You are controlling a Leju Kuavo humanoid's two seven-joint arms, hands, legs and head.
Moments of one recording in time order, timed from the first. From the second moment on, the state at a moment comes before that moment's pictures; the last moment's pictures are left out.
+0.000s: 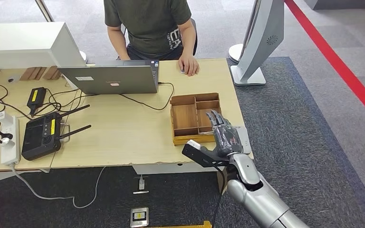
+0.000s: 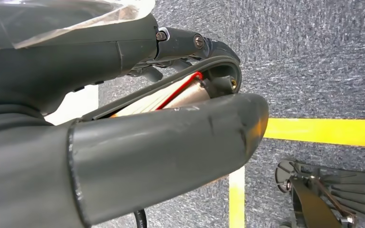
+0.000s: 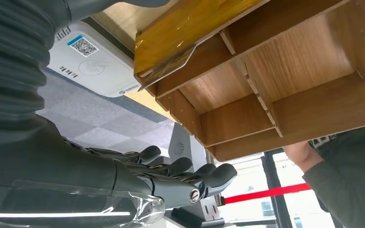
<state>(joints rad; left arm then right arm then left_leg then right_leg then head) -0.13 0.11 -1.18 -0.20 1.03 0.26 0.13 -0.36 -0.19 0.60 -1.21 0.92 -0.31 0.33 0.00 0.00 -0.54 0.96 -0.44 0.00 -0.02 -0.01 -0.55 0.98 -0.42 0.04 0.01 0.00</state>
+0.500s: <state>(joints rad) -0.13 0.11 -1.18 -0.20 1.04 0.27 0.13 -0.39 -0.16 0.61 -1.11 0.90 -0.34 0.30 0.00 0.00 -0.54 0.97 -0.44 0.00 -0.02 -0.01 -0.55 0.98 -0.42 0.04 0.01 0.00</state>
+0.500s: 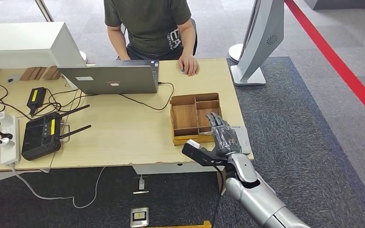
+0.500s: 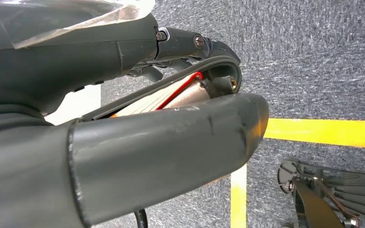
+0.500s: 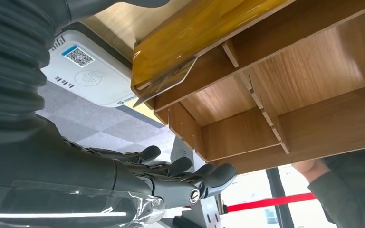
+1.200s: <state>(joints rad) -0.13 0.11 -1.18 -0.20 1.04 0.27 0.12 -0.42 -0.16 0.62 -1.02 0.91 -0.37 0.29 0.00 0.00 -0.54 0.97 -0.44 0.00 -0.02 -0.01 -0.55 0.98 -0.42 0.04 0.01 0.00</state>
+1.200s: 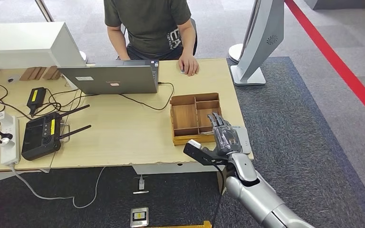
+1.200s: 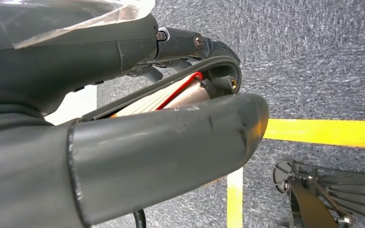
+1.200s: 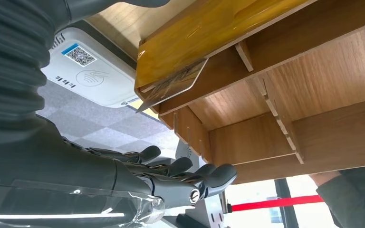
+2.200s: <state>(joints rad) -0.13 0.11 -1.18 -0.20 1.04 0.26 0.13 -0.43 -0.17 0.61 -1.00 0.97 -0.36 0.31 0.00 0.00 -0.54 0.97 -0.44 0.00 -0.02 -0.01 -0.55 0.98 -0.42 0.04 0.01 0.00</state>
